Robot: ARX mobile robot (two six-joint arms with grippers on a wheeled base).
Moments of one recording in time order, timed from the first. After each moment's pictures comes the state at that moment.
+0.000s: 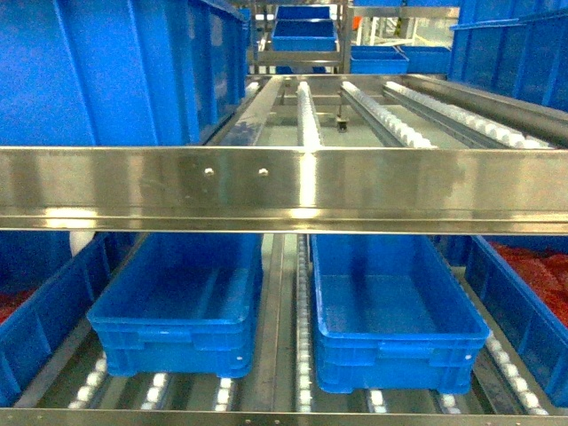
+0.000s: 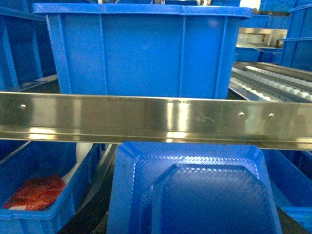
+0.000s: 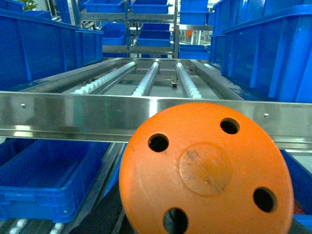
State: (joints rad) left arm 0.00 0.01 0.01 -0.01 0.00 0.00; right arm 0.00 0.00 0.01 -0.01 0.00 -0.01
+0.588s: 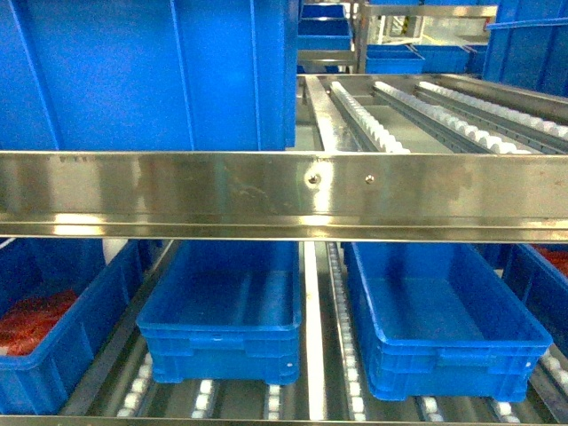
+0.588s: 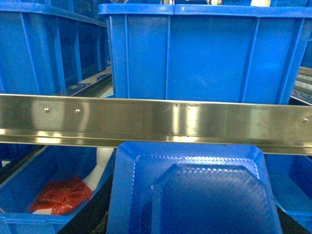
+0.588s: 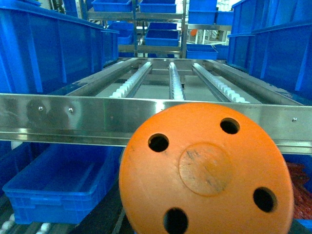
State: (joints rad) left arm 0.00 0.01 0.01 -0.01 0.00 0.00; right arm 0.00 0.00 0.01 -0.01 0.00 -0.01
